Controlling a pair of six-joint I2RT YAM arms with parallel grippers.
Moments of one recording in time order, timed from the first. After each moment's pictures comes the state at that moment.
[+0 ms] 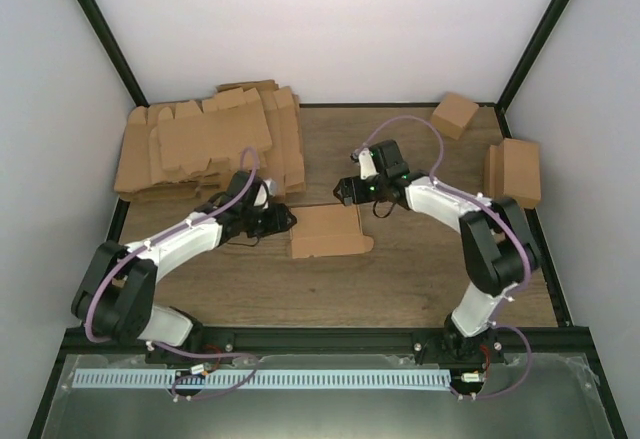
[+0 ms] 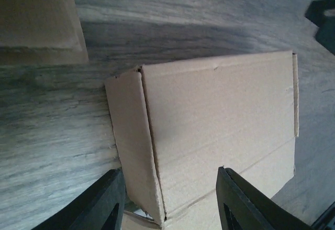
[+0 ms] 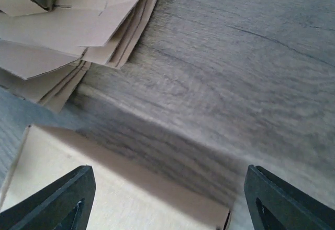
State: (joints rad) left arm -0.49 1.42 0.76 -0.26 0.36 -0.65; right arm 0.46 1.67 1.04 -0.22 -0.30 0.23
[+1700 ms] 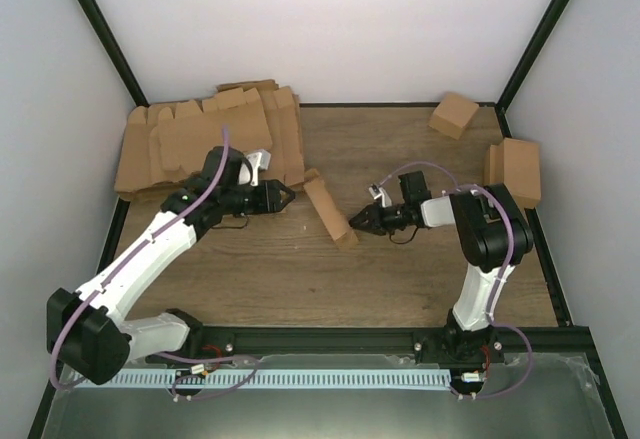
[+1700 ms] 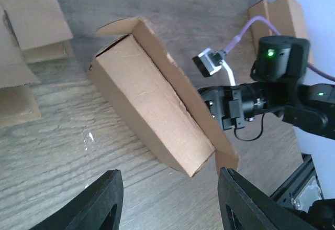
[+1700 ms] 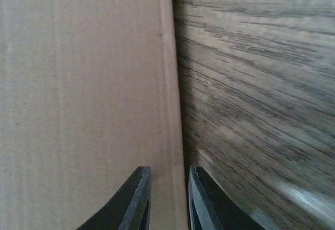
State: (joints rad) left arm -0.48 1.21 0.99 -0.53 0.38 -0.55; right arm 0.26 1.85 0.79 0.06 -0.97 0.40
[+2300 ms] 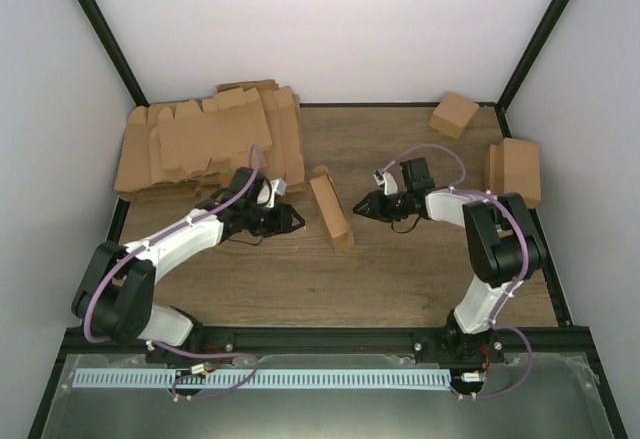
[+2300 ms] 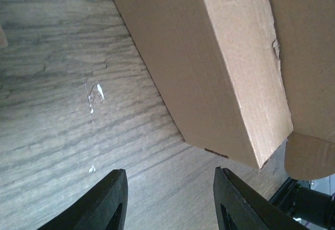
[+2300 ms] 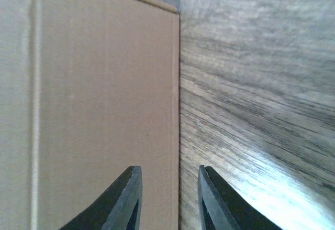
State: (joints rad) left arm -0.50 1.42 0.81 -0.31 0.49 -0.60; right arm 0.25 1.77 0.87 -0.09 -0.79 0.34
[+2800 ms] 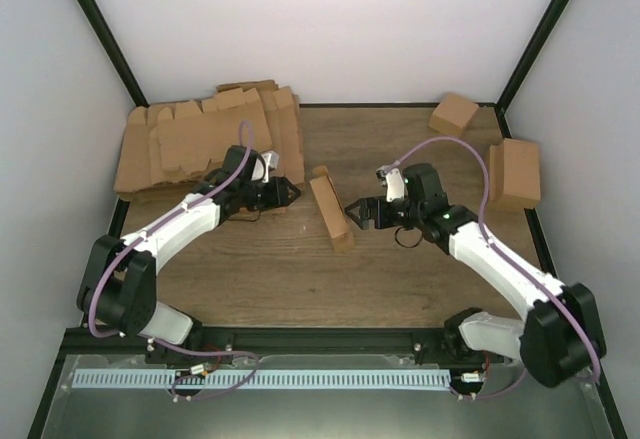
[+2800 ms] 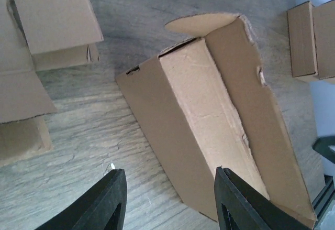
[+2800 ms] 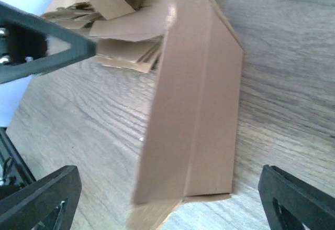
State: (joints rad) left arm -0.43 1.47 0.95 -0.28 0.43 -0.57; right arm 0.43 1.21 0.78 -0.29 -0.47 0.36
